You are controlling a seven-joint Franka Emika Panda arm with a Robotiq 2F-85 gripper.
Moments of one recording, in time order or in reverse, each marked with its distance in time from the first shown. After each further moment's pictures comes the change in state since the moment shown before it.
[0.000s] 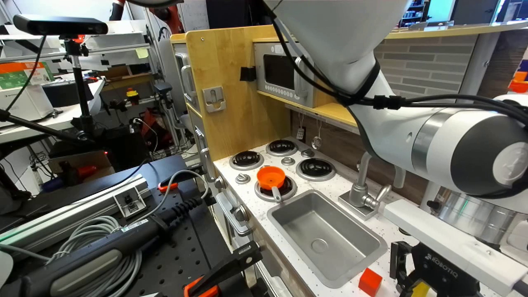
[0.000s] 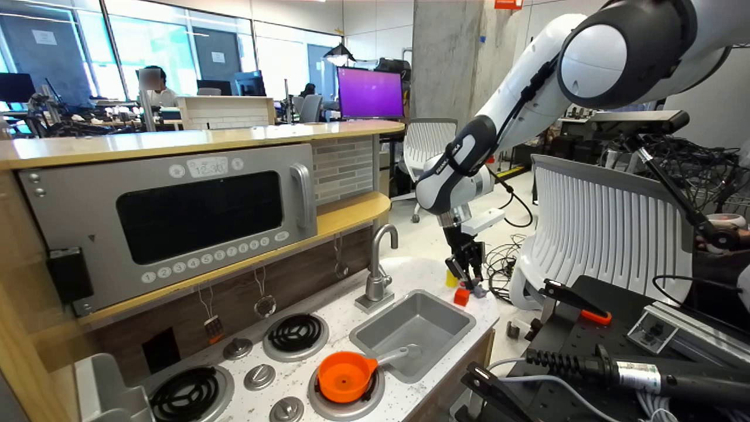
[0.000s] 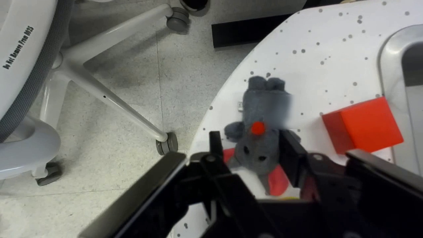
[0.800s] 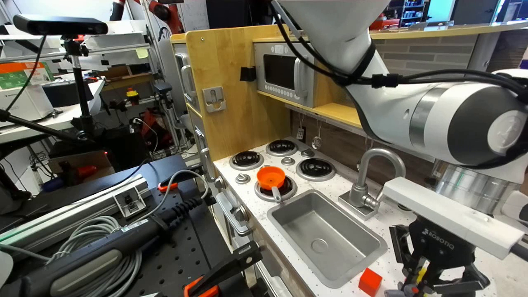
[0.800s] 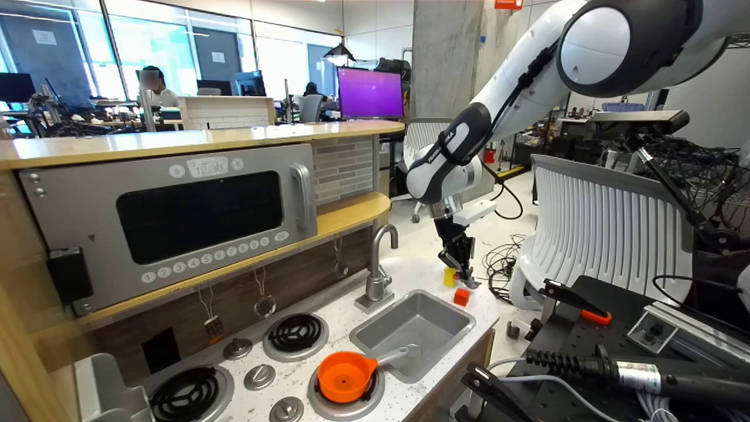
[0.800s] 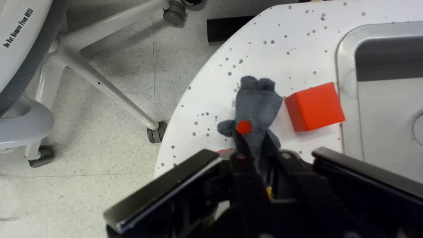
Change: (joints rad) arm 0.022 -0.043 0.018 -0.004 -0.005 -0.028 -0.024
